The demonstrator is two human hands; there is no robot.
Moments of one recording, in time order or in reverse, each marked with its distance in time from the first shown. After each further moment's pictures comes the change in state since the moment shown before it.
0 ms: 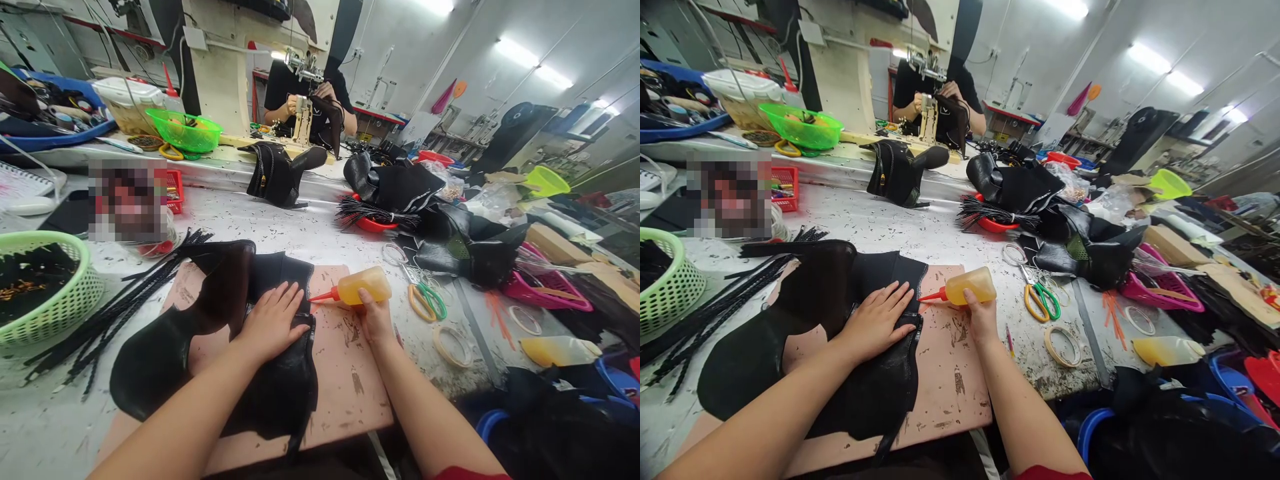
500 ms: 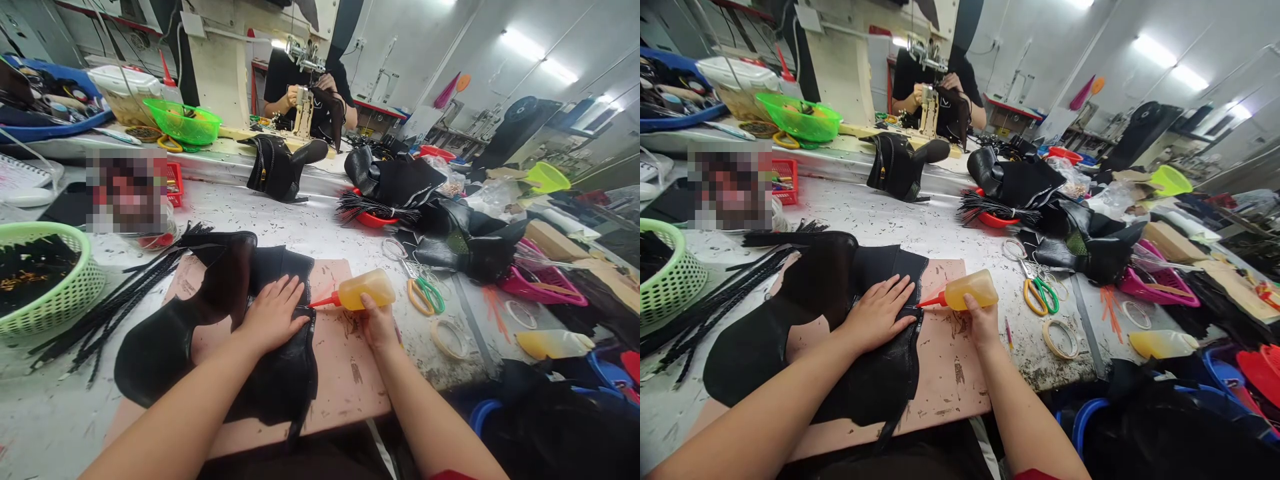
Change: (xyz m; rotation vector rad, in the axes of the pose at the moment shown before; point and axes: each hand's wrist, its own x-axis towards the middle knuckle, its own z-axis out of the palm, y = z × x) left_hand 0.000 0.001 -0.001 0.007 -0.004 0.008; right_hand -0.020 -0.004 -0.008 -0.020 -0.005 -0.012
